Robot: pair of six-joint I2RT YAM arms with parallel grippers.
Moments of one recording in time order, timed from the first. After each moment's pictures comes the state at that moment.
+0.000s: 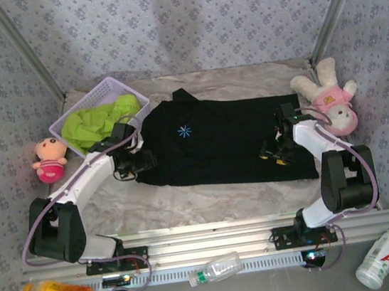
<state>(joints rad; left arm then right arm) -0.33 1.41 0.94 -0.75 0.09 -0.51 0.06 1.49 0.91 -0.82 -0.17 0.48</state>
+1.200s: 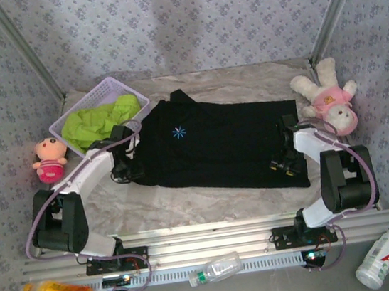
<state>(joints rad) -0.29 1.47 0.97 -0.88 0.01 -0.37 0.04 1.49 0.78 -0.78 0.00 0.57</state>
